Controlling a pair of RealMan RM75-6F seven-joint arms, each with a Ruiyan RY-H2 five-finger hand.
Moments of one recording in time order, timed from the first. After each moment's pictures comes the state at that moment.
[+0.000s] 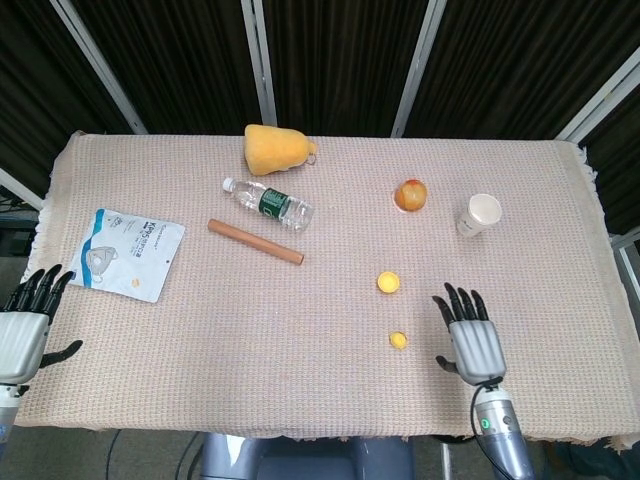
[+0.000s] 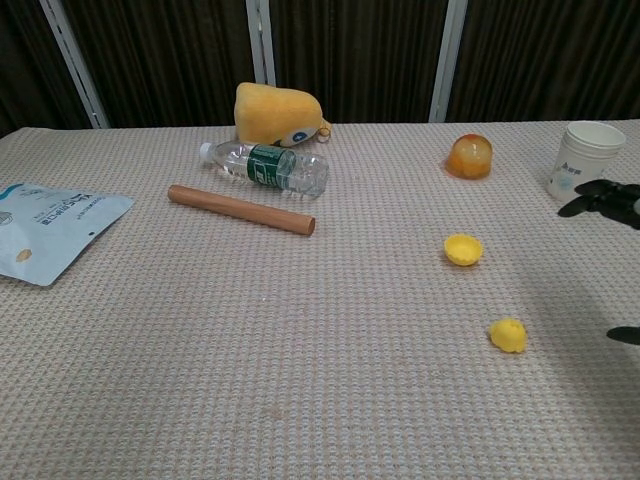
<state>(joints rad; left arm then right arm) -0.14 -1.18 -0.03 -1.52 1.52 1.46 0.14 0.24 -1.52 0.11 -1.77 -1.28 1.32 -0.65</state>
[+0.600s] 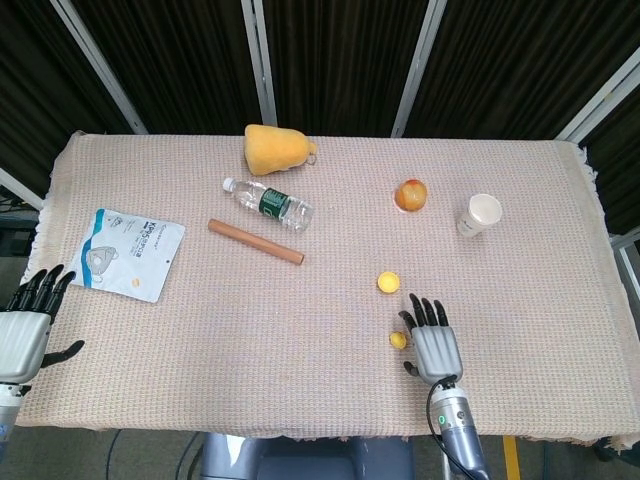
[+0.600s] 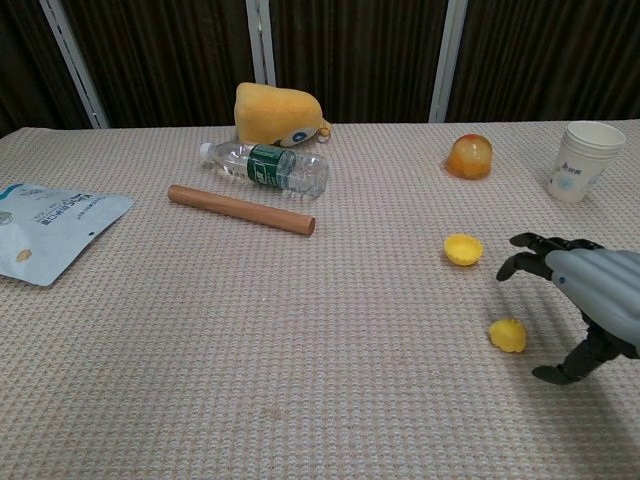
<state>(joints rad) -0.14 -1.18 -0.03 -1.53 1.51 1.45 0.14 0.29 -1.72 0.11 -1.66 -1.15 1.31 -0.75</state>
